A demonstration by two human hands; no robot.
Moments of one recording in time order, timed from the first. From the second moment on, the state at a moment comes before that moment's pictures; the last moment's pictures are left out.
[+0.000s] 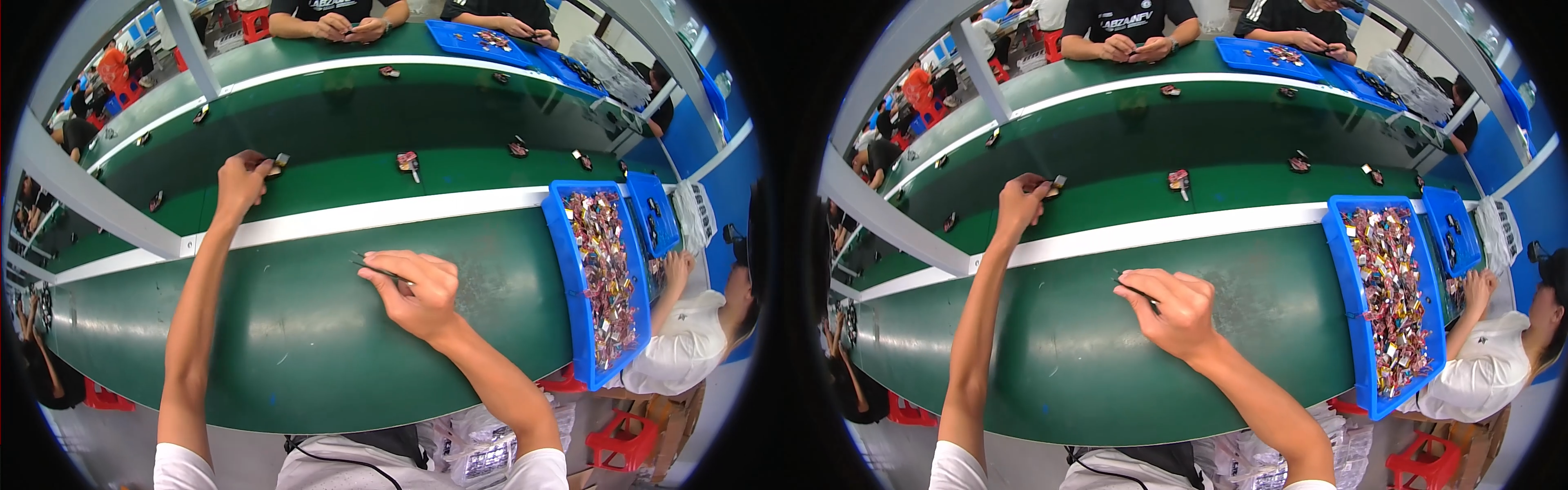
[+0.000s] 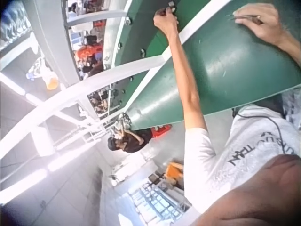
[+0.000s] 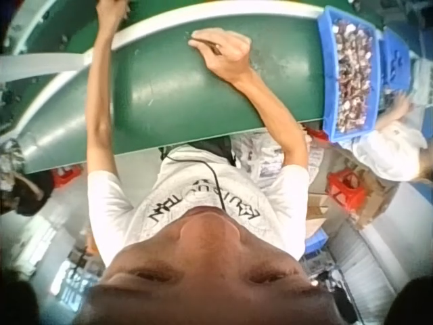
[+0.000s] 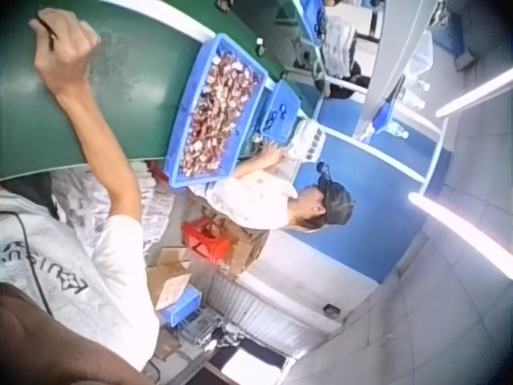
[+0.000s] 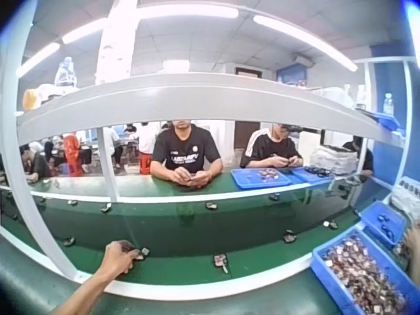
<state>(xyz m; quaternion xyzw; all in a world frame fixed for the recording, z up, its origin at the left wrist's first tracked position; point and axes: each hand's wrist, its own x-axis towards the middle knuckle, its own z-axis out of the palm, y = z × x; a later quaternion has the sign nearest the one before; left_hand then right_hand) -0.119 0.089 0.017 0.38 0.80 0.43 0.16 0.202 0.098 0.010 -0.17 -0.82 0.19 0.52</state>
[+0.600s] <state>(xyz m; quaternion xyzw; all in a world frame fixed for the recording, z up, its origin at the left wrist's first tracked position) -0.022 0.231 0.039 0.63 0.66 0.26 0.32 0.195 0.095 -0.001 -0.14 -0.80 0.22 0.53</state>
